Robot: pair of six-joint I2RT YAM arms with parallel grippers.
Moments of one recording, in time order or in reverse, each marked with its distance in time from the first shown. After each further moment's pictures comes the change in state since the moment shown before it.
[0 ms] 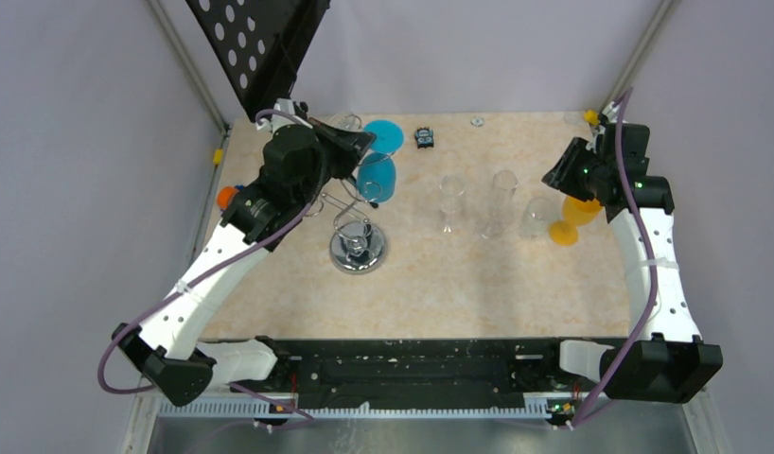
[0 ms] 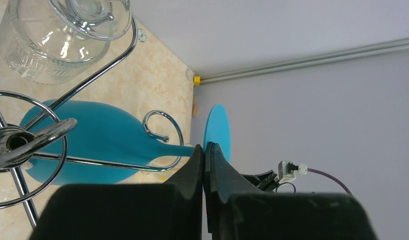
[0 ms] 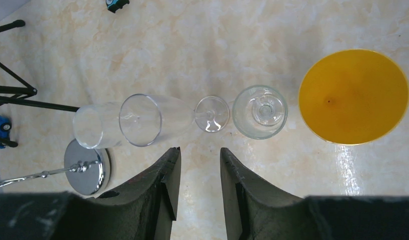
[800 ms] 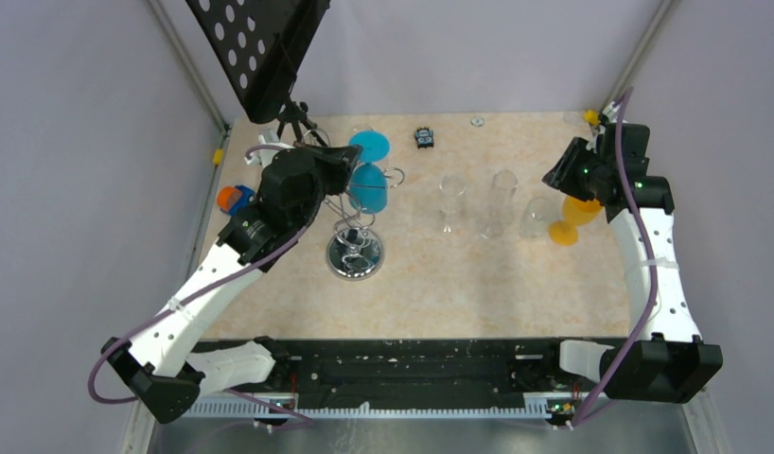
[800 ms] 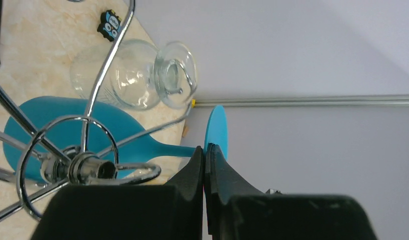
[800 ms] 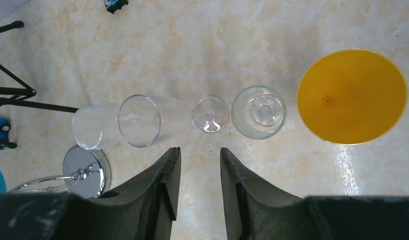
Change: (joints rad) left arm -0.043 -0.113 -0.156 0.026 -0.169 -0.186; right arm 0.000 0.000 0.000 0.000 0.005 0.000
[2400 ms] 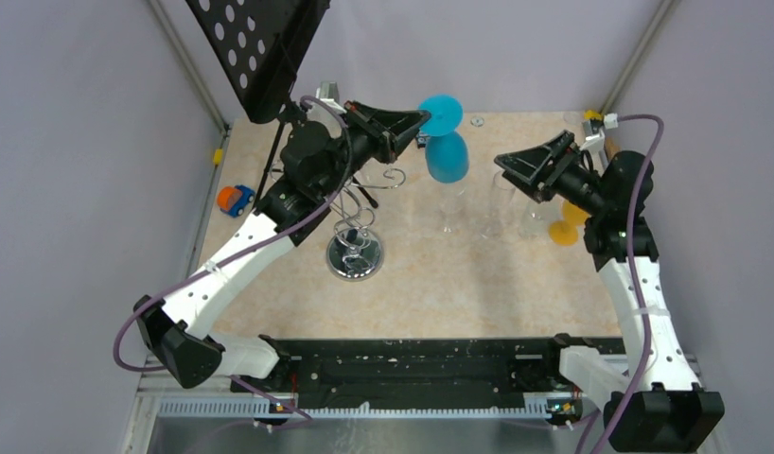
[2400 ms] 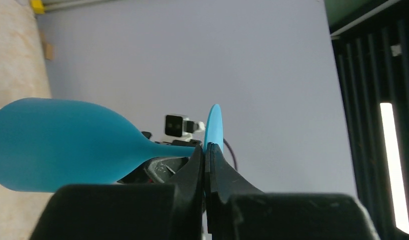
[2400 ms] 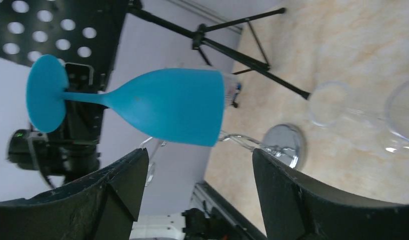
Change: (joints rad) left arm -0.035 0.203 0.106 0.459 0.459 -0.023; right arm 0.043 -0.233 -0.315 0.625 -0.594 0.576
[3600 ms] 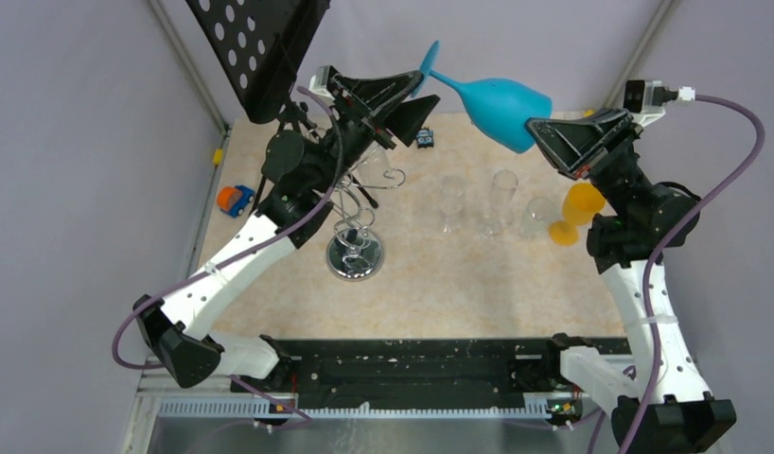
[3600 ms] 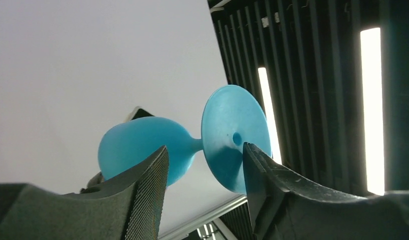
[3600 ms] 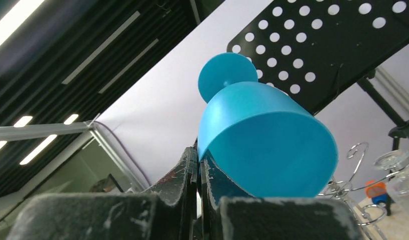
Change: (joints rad) left arm -0.045 0.005 0.016 0.398 0.092 -0.330; right arm 0.105 -0.027 0.033 1.023 0.038 0.700
